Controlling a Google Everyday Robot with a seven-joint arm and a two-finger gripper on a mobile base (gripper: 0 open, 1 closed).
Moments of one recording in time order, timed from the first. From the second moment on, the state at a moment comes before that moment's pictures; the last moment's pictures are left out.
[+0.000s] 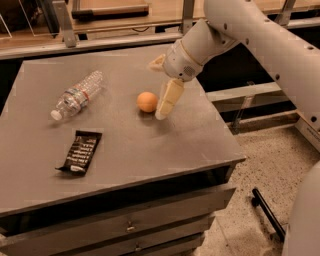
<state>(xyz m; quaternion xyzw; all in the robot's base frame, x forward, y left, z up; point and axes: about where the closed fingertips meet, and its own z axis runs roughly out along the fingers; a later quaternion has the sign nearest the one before) 0.610 0.006 0.870 -0.72 0.60 0.21 0.28</state>
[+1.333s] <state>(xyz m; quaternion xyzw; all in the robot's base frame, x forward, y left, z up) 0.601 0.030 0.848 -0.74 0.58 0.23 0.25</state>
